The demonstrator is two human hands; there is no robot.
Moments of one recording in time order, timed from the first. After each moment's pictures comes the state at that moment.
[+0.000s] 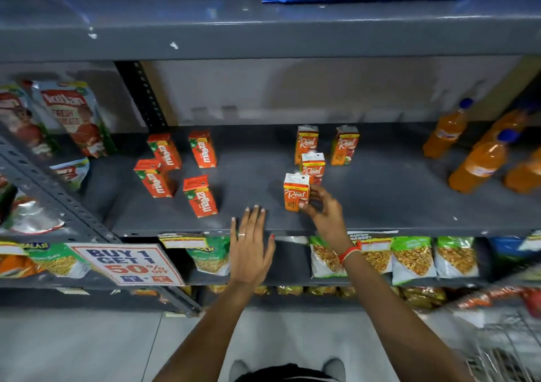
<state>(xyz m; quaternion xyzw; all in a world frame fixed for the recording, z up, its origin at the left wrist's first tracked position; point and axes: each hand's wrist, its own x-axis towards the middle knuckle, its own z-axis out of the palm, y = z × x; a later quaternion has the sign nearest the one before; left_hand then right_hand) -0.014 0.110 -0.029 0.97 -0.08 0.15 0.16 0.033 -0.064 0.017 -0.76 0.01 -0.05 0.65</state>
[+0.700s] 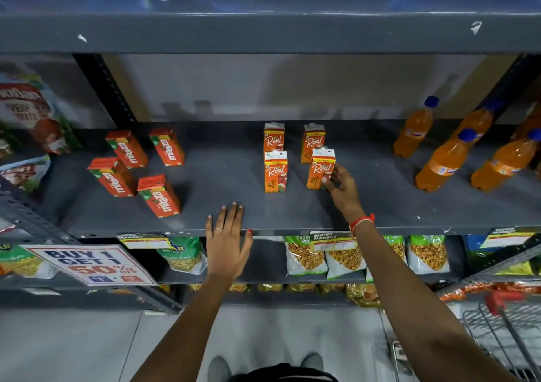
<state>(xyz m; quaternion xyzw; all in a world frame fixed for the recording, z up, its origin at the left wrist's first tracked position) 0.001 0.075 -0.037 0.98 -0.05 0.14 0.14 0.086 -0.179 0.024 -0.80 0.07 -0.05 0.60</state>
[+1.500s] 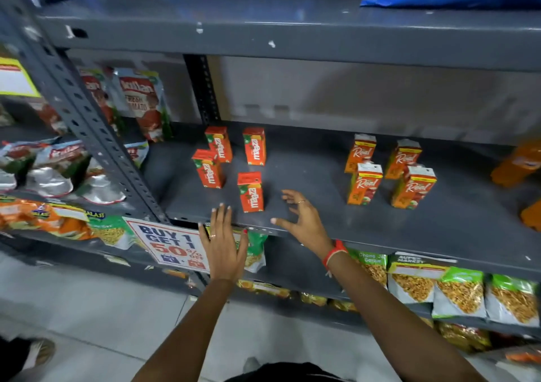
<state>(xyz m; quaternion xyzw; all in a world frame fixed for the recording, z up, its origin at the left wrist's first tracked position) -0.025 0.223 -0.034 0.94 0.11 0.23 0.22 0.045 0.051 0.014 -0.82 -0.17 0.06 0.55</state>
